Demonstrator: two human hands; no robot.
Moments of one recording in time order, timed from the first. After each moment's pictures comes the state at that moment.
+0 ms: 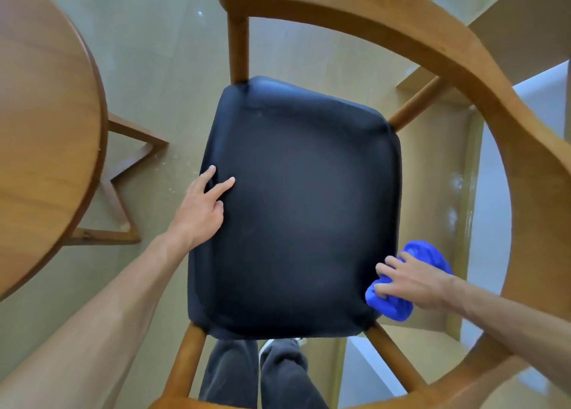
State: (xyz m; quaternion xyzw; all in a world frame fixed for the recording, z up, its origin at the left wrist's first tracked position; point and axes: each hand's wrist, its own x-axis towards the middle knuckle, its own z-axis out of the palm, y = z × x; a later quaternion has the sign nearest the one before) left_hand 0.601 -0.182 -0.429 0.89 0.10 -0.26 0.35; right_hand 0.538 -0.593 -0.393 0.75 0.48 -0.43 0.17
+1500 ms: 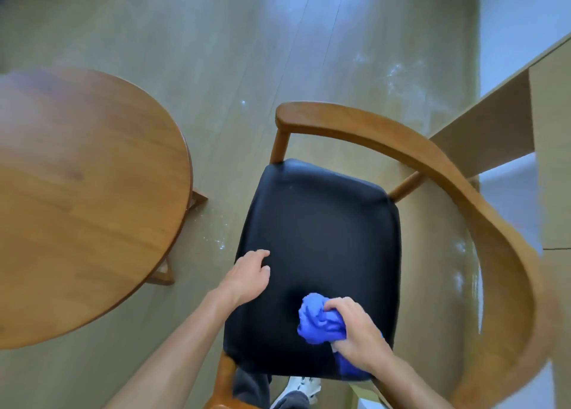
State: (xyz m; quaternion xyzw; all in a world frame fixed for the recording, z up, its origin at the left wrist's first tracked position) left_hand 0.579 -0.188 -0.329 0.84 0.10 -0.39 0.35; right_hand 0.509 -0.436 -0.311 0.90 0.04 -0.35 -0.26
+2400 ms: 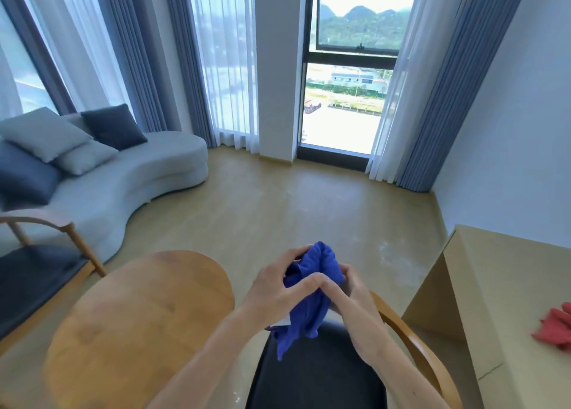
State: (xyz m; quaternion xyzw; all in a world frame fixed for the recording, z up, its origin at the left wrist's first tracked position) left_hand 0.519 -0.239 0.144 0.82 -0.05 0.02 0.57; right_hand 0.532 -0.398 0.125 0.69 0.07 -0.13 -0.71
